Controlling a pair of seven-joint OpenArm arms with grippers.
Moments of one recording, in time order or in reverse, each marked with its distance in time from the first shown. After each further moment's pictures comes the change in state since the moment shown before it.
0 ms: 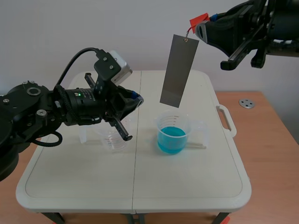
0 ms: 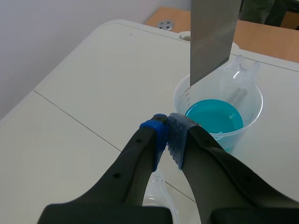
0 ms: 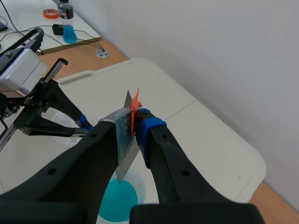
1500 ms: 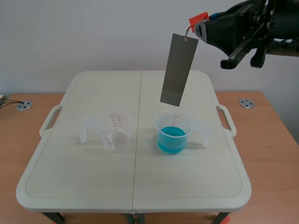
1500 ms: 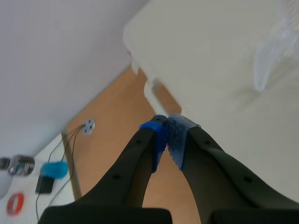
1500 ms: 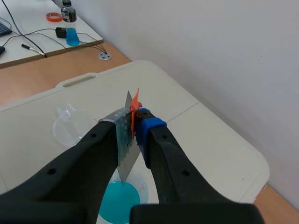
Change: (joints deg) left arm 43.1 -30.4 -34.9 15.5 -9.9 18.7 -7.9; right arm 0.0 0.0 0.0 0.0 1.1 0.0 -0.2
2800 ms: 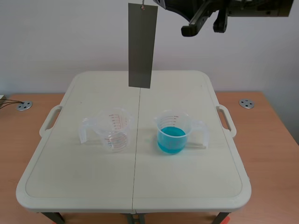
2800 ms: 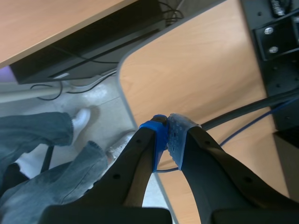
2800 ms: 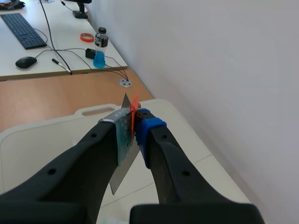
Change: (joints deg) left arm 33.1 27.1 1.4 -7.6 11.2 -0.6 -0.3; right arm 13.9 -3.1 -12.7 -1.4 0.3 0.0 -1.2
